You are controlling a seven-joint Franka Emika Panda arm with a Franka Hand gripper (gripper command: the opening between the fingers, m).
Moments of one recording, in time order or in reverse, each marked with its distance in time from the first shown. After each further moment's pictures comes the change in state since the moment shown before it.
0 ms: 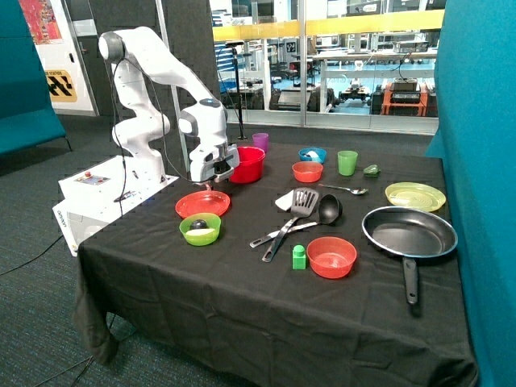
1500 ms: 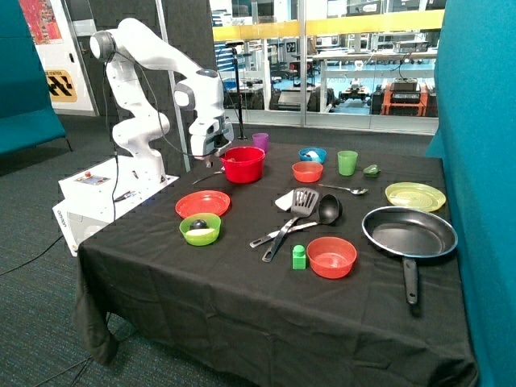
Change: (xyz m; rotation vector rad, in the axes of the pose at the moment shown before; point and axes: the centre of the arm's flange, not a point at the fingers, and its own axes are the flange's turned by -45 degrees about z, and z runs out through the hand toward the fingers) arm -0.013 -0.010 -0.083 0.005 -0.001 -0.186
